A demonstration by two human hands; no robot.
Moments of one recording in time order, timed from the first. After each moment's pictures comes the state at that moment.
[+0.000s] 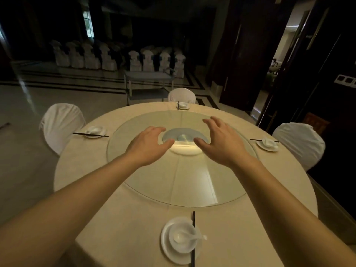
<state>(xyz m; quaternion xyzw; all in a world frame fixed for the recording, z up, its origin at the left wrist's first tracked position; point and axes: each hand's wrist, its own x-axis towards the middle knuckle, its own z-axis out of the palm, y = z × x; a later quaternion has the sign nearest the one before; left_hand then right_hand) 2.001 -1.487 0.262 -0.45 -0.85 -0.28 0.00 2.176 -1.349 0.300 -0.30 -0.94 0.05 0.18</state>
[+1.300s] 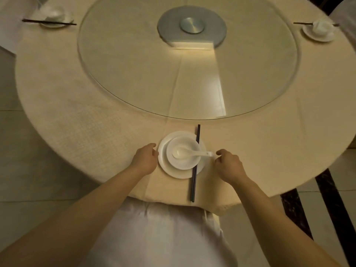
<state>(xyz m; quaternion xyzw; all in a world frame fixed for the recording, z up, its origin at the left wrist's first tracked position) 2.062 -1.500 -0.093 -0.24 -0.89 -0.19 -0.35 2.265 -1.331 -0.086 -0.50 -0.80 0.30 -0.12</state>
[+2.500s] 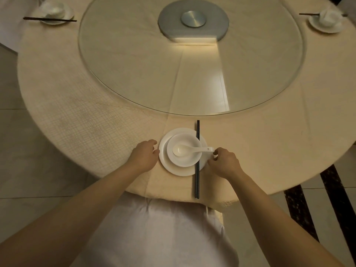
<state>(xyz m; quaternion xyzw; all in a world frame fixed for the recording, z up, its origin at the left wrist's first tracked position) 2.060 -1.504 -0.081 -0.30 -0.89 -0.13 -0.33 2.257 -1.335 -0.098 -0.50 -0.78 0.34 -0.14</state>
